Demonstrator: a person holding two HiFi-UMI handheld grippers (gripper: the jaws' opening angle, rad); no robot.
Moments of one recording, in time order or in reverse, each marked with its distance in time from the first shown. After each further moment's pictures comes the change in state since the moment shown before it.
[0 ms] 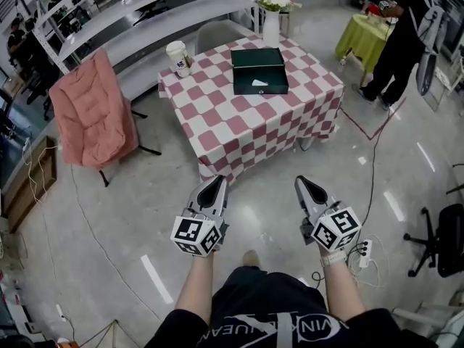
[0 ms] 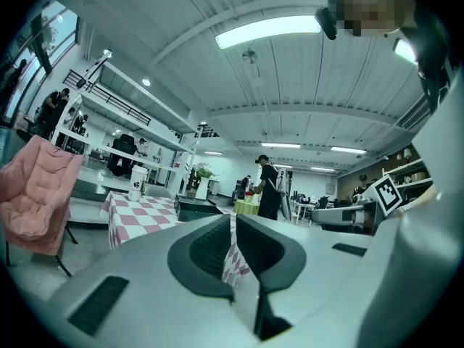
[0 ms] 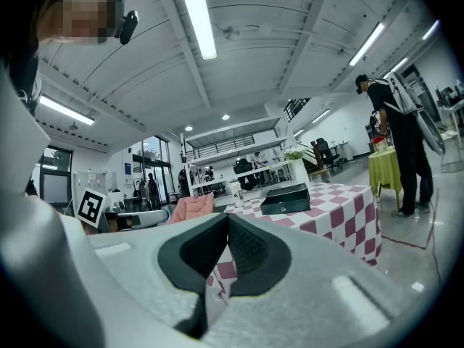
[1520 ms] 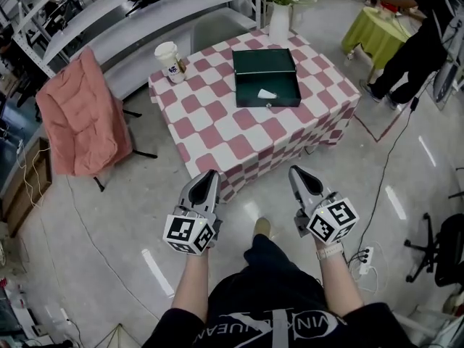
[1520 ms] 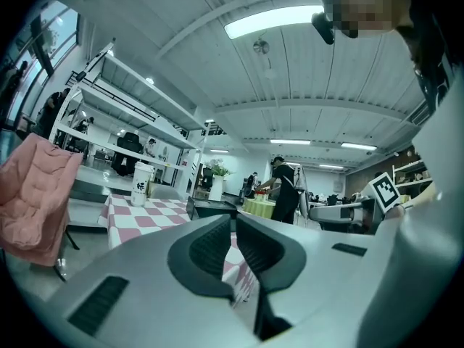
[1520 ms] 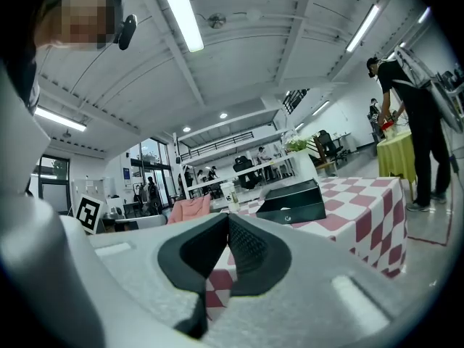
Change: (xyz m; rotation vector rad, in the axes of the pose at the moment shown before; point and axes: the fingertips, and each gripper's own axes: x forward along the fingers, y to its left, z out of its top) left arm 0.107 0.104 0.011 0.003 0.009 0.047; right arm 0.146 -0.068 0.013 0.046 0.006 0.034
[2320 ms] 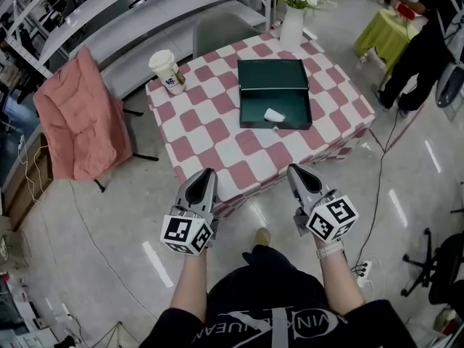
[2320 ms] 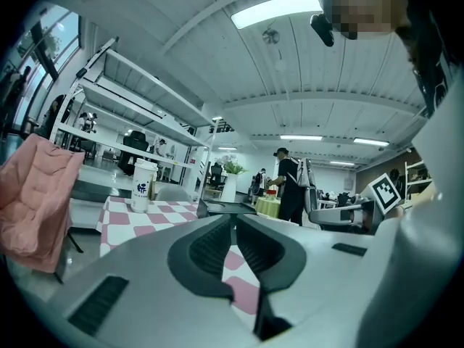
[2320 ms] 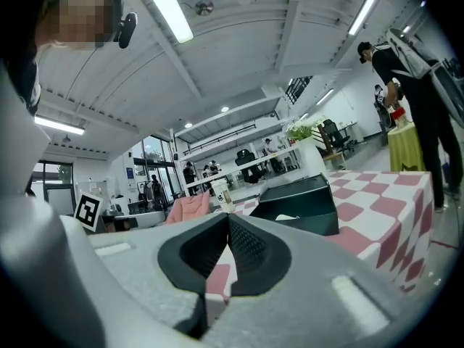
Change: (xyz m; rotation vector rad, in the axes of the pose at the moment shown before) left arm 0.092 0.056 0.014 -0.002 0.020 0.068; right arm 0.096 -0.070 0.016 0.029 0.052 0.053
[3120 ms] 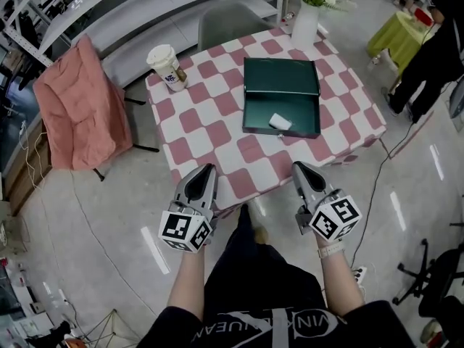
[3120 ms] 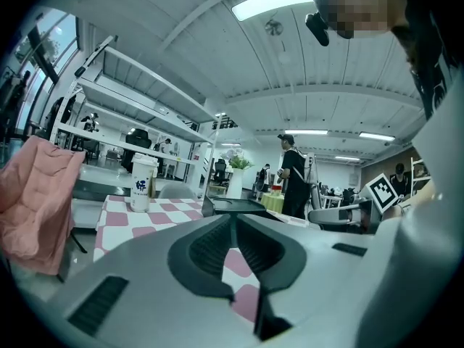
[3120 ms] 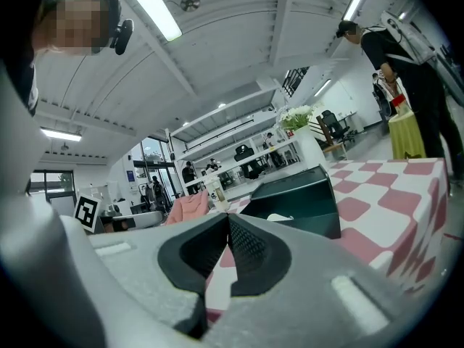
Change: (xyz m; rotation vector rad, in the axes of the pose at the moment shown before) left arm 0.044 0.017 -0.001 0.009 0.029 0.038; right arm 0.036 -0.046 0.003 0.047 0.029 0.026
